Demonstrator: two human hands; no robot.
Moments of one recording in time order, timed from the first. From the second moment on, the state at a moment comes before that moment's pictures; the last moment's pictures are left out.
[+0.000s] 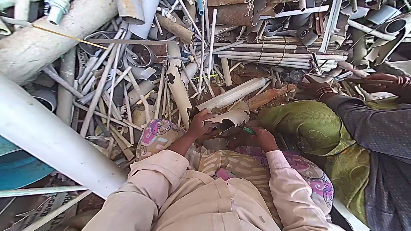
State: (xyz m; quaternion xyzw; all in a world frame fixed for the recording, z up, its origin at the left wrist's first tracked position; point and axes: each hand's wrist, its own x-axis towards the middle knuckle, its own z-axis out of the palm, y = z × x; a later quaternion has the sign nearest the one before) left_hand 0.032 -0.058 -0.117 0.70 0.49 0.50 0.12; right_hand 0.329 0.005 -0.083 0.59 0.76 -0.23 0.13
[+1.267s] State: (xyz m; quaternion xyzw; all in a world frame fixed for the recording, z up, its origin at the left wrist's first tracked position) left_hand 0.040 -0.075 -0.116 0.75 0.51 0.39 0.15; right_hand 0.378 -0.014 -0.072 0.62 0.73 -0.26 0.14
